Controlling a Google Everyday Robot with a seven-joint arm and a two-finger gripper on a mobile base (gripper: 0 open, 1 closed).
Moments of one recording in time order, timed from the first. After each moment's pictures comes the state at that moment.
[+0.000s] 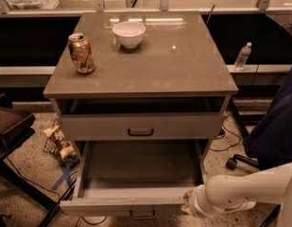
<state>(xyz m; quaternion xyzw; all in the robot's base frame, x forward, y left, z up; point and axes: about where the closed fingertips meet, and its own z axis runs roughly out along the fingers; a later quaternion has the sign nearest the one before) 0.383 -0.153 0.430 -0.53 0.83 0.09 0.15</state>
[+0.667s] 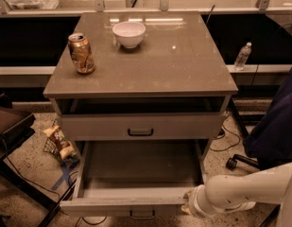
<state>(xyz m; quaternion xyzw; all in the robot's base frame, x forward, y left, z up) 0.383 -0.152 0.429 -0.53 0.83 0.09 0.15</state>
